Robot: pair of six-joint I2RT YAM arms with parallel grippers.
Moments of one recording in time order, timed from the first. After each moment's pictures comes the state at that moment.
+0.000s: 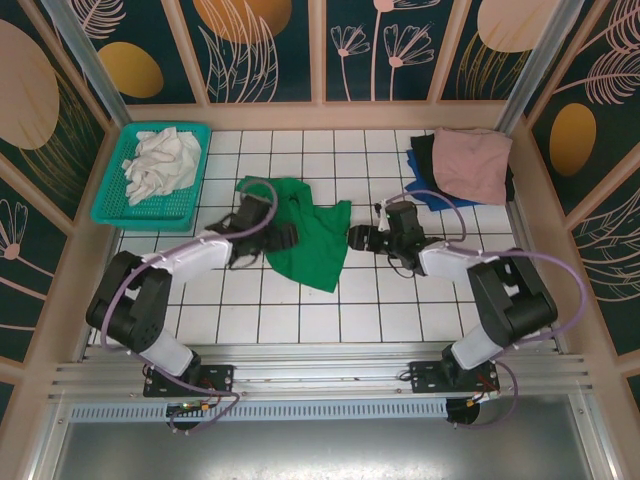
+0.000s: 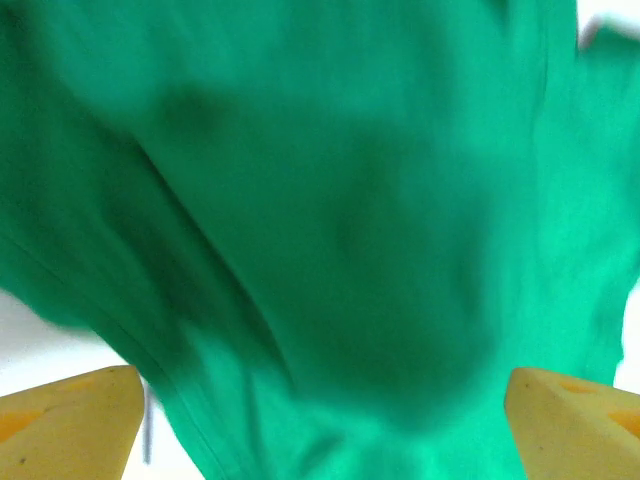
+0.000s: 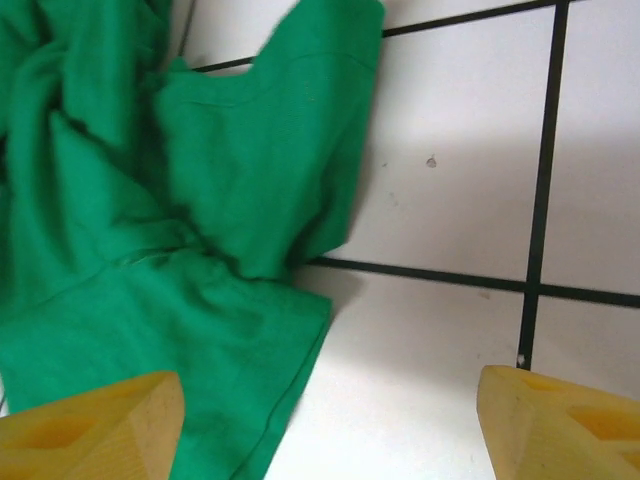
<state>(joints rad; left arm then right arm) -0.53 1.59 0.86 -0.24 0.05 -0.64 0.45 1.60 0.72 0.14 -0.24 0.48</state>
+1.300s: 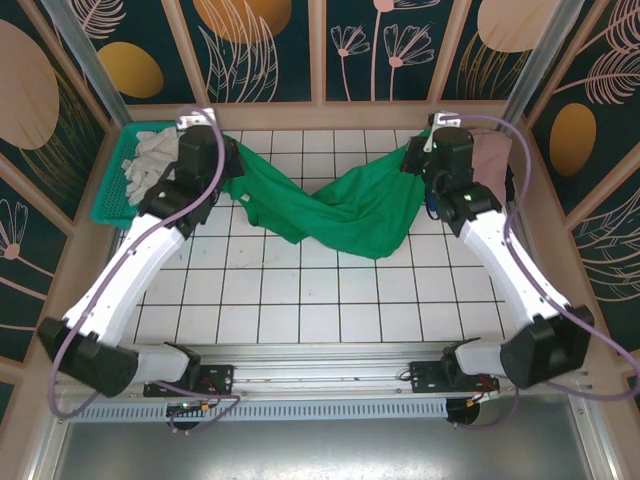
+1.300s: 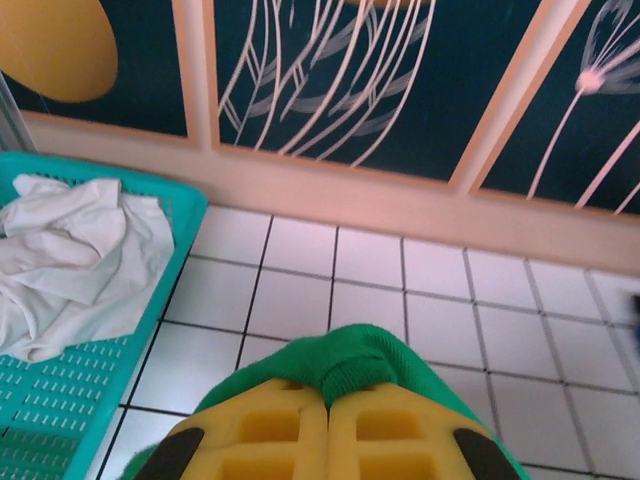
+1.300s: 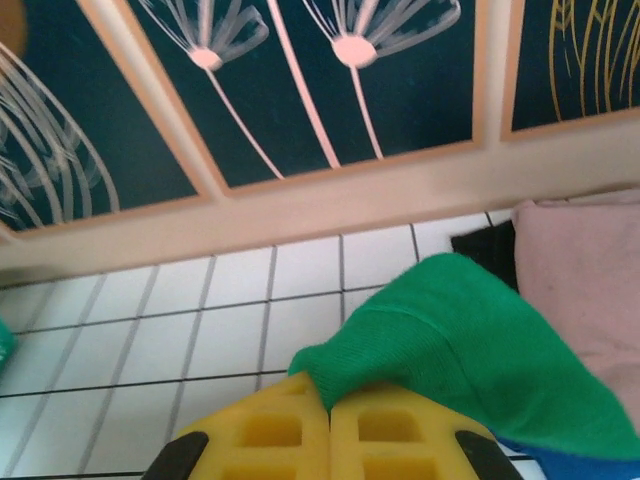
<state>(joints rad) -0.43 1.36 1.42 -0.51 -0.40 -0.38 0.31 1.35 1.26 -0.27 0.16 0.30</state>
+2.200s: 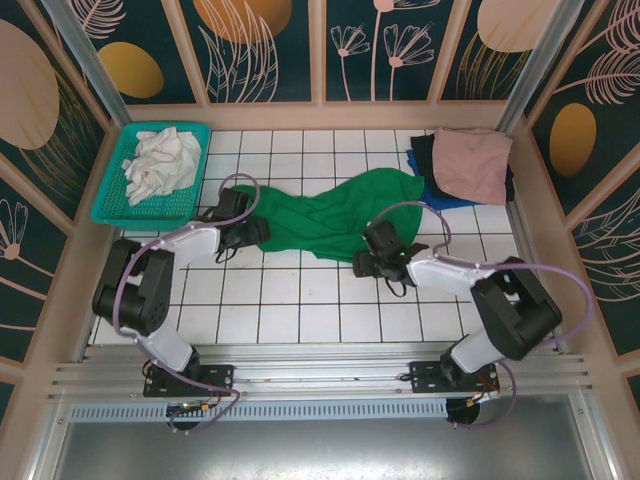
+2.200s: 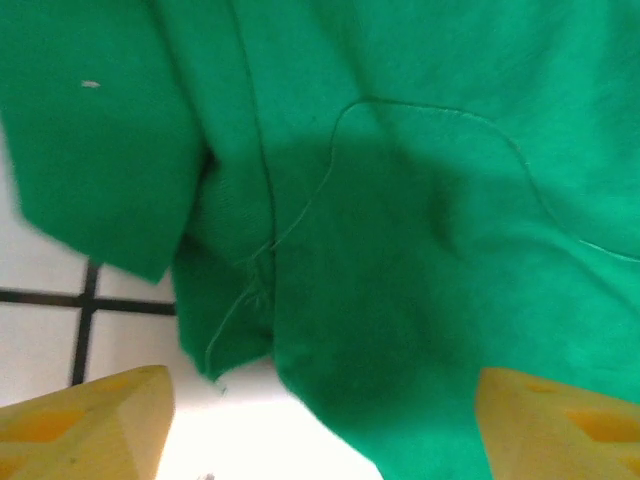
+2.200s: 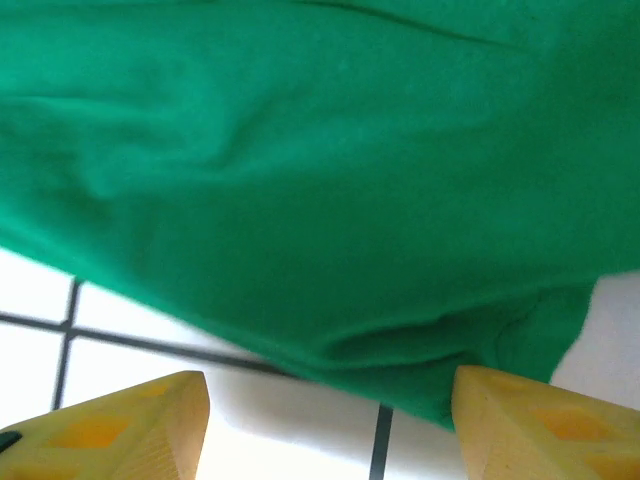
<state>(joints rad) -0.31 1.71 0.92 -0.24 -0.03 -0.48 0.65 1.53 0.73 -0.25 0.15 0.44</state>
